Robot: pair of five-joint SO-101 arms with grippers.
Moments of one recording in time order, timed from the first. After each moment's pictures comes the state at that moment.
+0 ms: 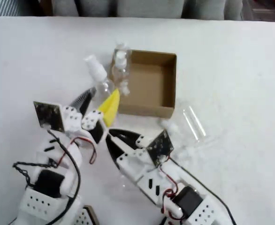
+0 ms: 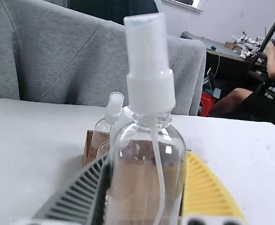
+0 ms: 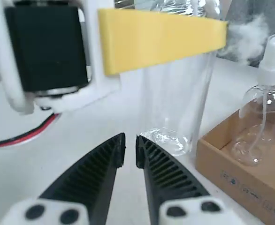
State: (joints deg) left arm 14.5 -81.3 75.3 24.5 17.5; right arm -50.9 -95.3 90.3 22.6 -5.2
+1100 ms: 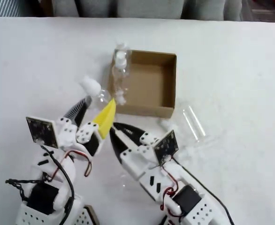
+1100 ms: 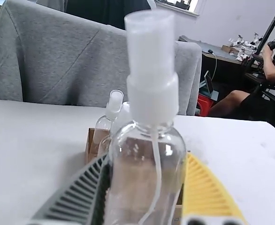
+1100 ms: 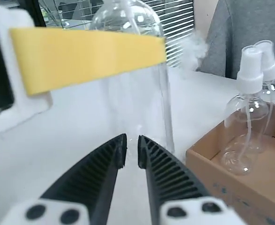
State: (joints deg) left arm 16.4 -97.1 77.5 36.7 17.4; right arm -48.5 -94.4 95.4 14.2 -5.9
